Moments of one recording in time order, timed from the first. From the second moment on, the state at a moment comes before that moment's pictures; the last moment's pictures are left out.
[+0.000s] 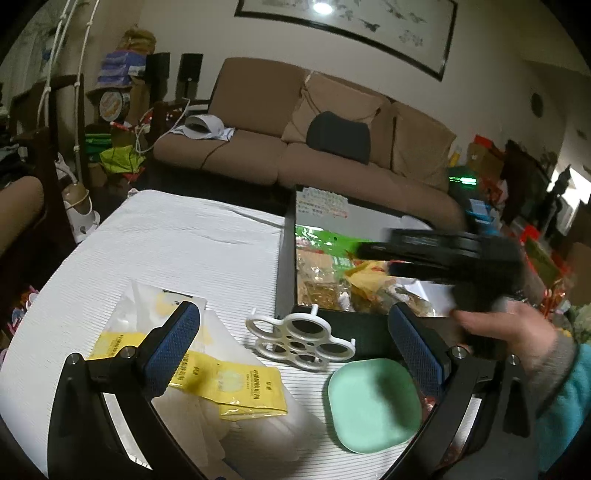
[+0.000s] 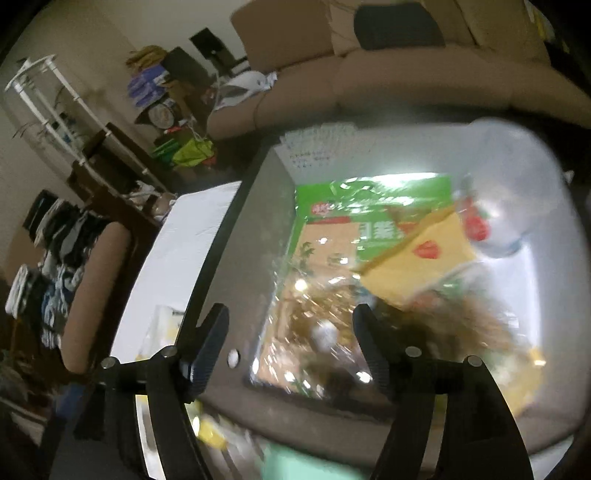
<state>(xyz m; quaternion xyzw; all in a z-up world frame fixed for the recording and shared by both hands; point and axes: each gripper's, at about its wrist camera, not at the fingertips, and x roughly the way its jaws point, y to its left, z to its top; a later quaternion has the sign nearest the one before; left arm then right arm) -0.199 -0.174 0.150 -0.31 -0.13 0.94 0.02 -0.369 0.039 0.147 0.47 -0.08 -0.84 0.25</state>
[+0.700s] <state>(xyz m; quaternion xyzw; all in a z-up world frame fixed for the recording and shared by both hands) -0.100 -0.044 0.132 -0.40 -0.05 0.90 0.16 -0.125 0.236 0.132 0.45 0.04 -0.87 0.17</state>
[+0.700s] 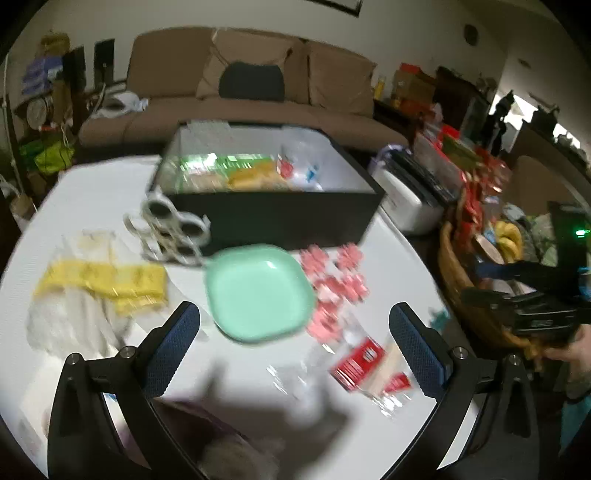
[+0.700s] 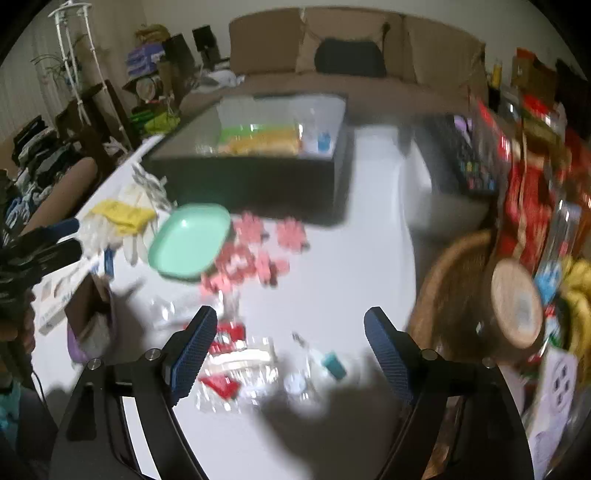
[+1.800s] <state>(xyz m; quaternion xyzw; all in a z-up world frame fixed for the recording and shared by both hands) -0.095 -0.004 0.089 -0.45 0.00 0.87 0.20 -0.139 0.233 0.095 0.48 -0.02 -0.85 0.23</state>
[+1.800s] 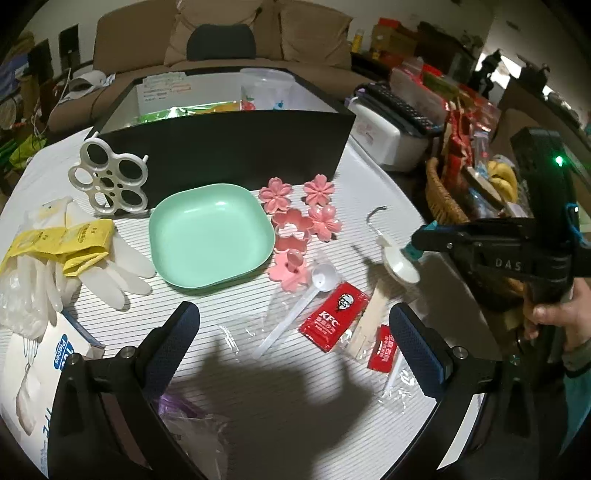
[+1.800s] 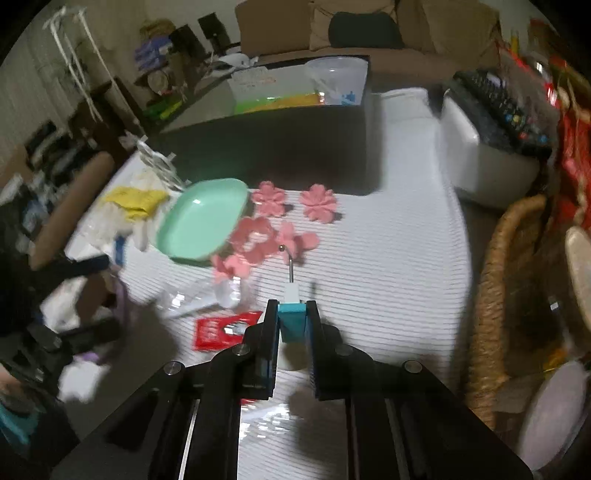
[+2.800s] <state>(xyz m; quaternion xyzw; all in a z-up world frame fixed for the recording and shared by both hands) -0.198 -0.127 0.169 -0.39 -0.05 0.91 0.11 -0.320 0.043 0.214 0.43 0.04 -0.85 0.31</state>
